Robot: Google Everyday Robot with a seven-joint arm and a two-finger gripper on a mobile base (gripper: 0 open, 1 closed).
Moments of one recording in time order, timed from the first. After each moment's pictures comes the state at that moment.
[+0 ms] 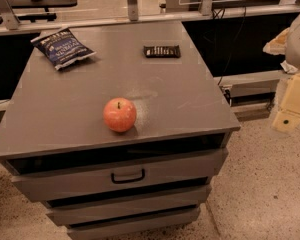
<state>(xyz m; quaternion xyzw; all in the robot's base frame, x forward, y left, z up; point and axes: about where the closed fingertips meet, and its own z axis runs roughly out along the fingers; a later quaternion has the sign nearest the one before) 0.438 -0.217 0.976 -0.60 0.78 -0.03 0.16</state>
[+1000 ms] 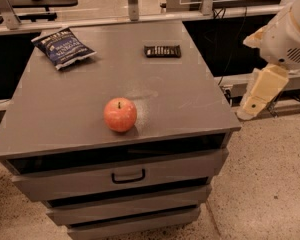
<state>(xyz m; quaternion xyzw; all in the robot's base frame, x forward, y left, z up) 0.499 -0.202 0.956 -0.60 0.77 -0.02 0.23</state>
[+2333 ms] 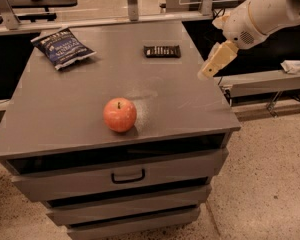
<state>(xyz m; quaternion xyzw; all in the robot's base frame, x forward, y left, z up) 0.649 -0.160 0.938 -0.57 0.73 0.06 0.37</state>
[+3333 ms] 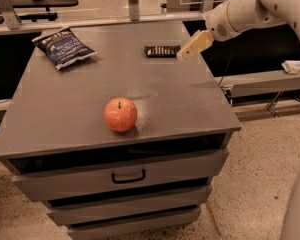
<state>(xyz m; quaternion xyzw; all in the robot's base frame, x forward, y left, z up) 0.745 -0.135 0.928 -0.49 0.75 0.10 0.44</state>
